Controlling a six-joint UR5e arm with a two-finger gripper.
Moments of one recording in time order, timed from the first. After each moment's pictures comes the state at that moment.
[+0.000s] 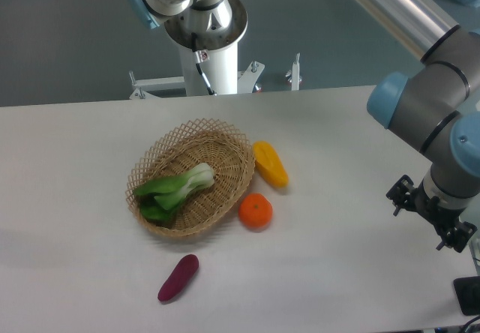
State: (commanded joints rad) arm 2.68 -2.30 -0.99 -1.33 1.58 1.53
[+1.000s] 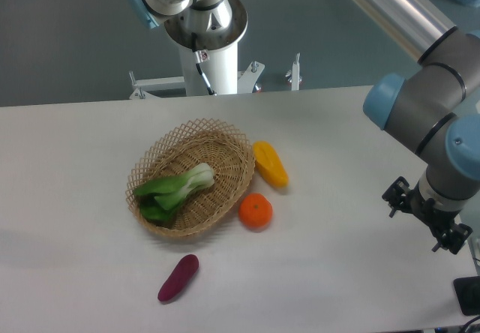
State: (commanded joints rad) arm 2.67 -2.29 -1.00 -1.33 1.57 1.48
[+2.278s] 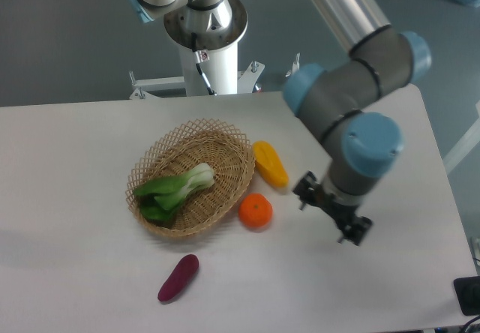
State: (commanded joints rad) arm 2.48 -2.02 -1.44 -1.29 1.51 1.33
